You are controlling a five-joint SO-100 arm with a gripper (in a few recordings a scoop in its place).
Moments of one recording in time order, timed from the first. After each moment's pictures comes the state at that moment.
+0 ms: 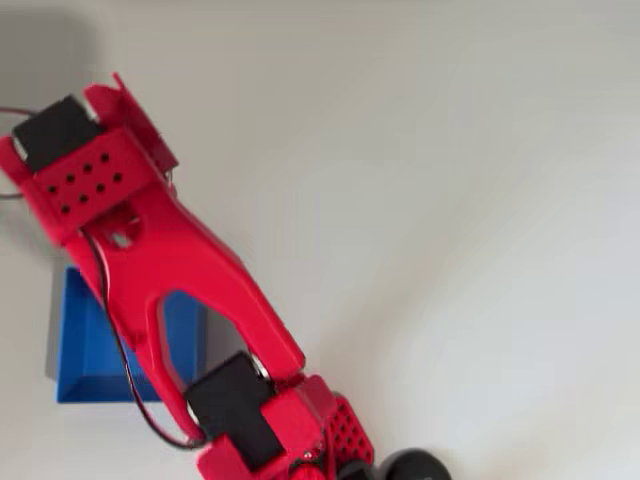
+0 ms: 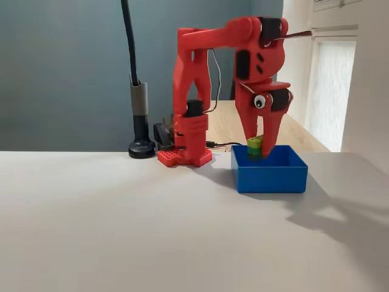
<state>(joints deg) -34.8 91.3 80.8 90.3 -1.8</state>
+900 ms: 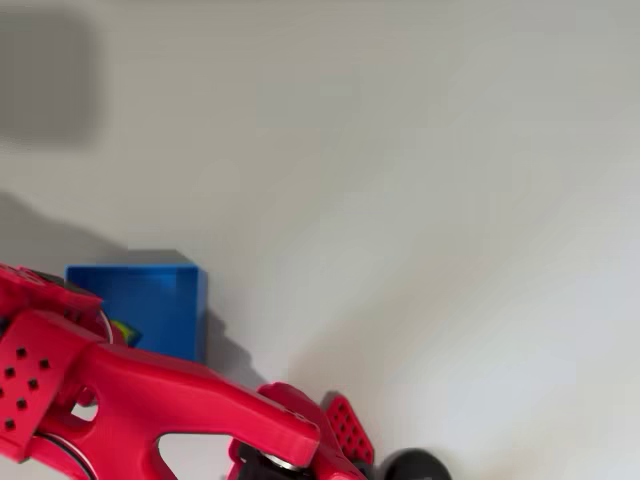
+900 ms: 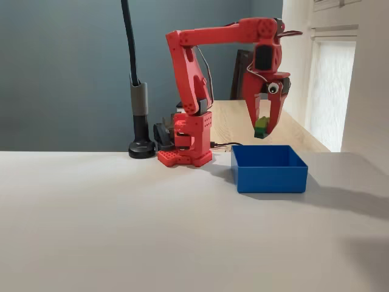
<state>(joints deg) -61.5 108.2 100.5 91.3 8.8</state>
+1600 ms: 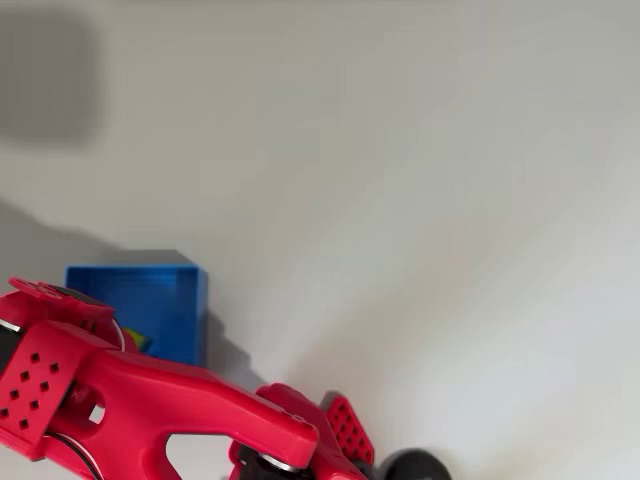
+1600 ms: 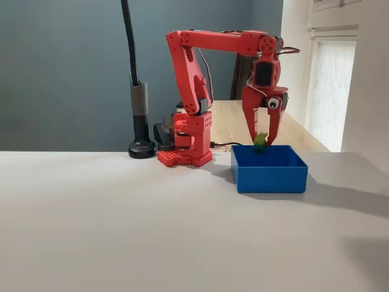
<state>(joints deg) -62.3 108.4 109.6 82.3 4.7</state>
